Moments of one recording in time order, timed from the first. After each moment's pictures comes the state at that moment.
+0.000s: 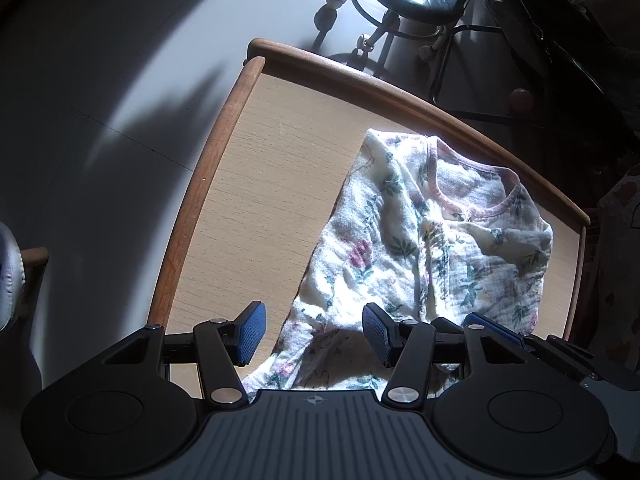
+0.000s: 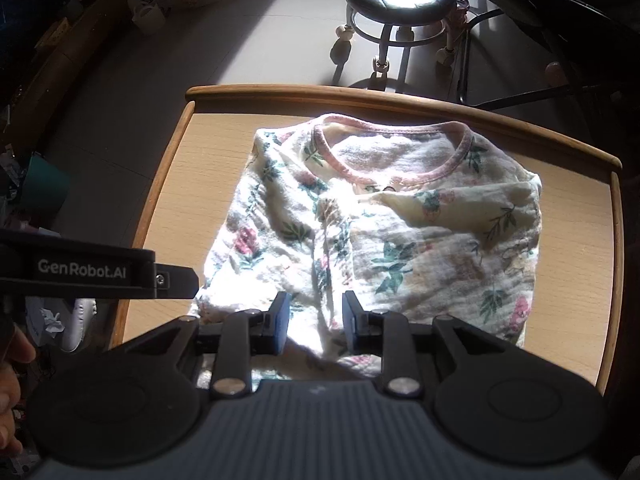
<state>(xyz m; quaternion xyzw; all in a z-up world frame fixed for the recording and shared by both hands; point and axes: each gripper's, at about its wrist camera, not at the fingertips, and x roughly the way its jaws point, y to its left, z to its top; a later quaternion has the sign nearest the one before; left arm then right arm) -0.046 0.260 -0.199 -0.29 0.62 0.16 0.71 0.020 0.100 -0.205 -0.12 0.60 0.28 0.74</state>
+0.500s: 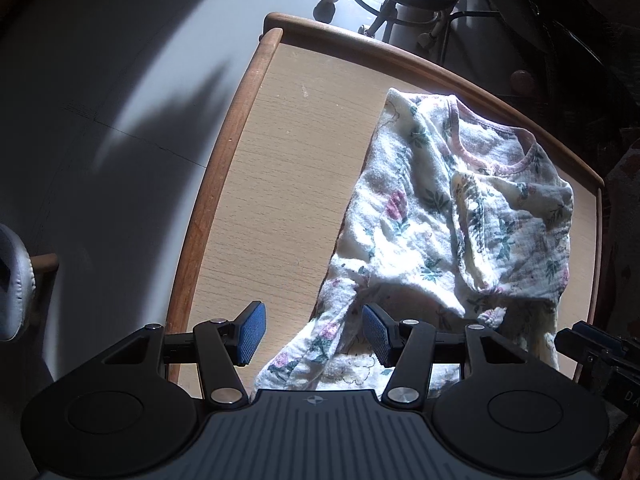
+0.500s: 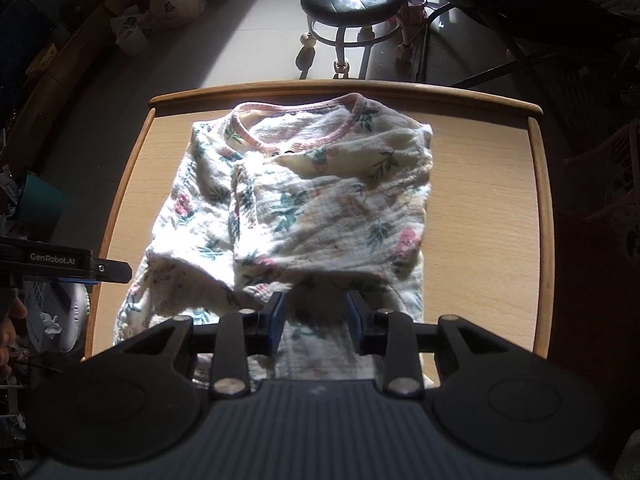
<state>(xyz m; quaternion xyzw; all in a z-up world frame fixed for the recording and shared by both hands) -0.090 0.250 -0.219 -0.25 0.62 0.14 0.73 0.004 -0.016 -0.188 -0.09 0.59 0.25 0.76</state>
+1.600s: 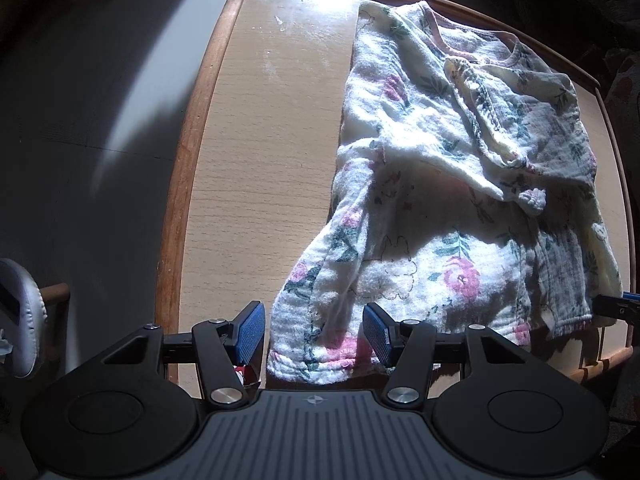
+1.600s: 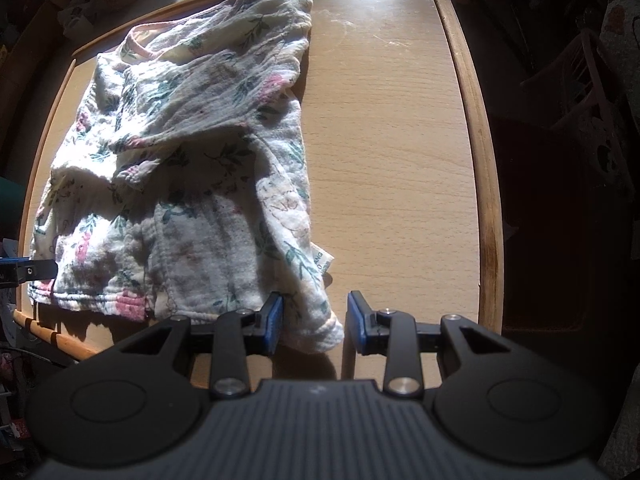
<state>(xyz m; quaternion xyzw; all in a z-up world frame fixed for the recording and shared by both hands) -0.136 0.219 -0.252 -0.17 0.63 0.11 0.75 -0.029 -0.090 -0.253 -0.09 0.63 0.19 0.75</state>
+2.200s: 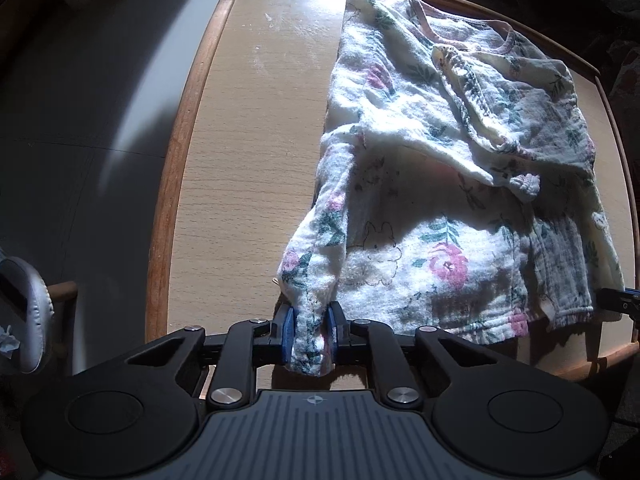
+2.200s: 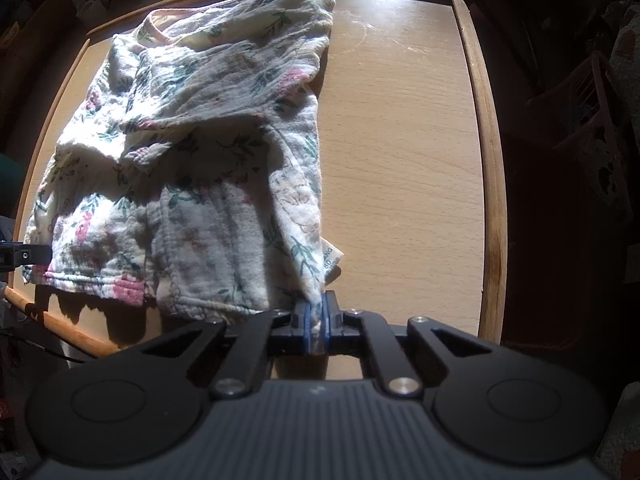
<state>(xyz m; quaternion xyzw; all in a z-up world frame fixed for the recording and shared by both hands) -0.135 0.202 -0.252 -0.15 0.63 0.12 0.75 -0.037 -0.087 -0.252 -0.12 0.62 0.21 0.75</state>
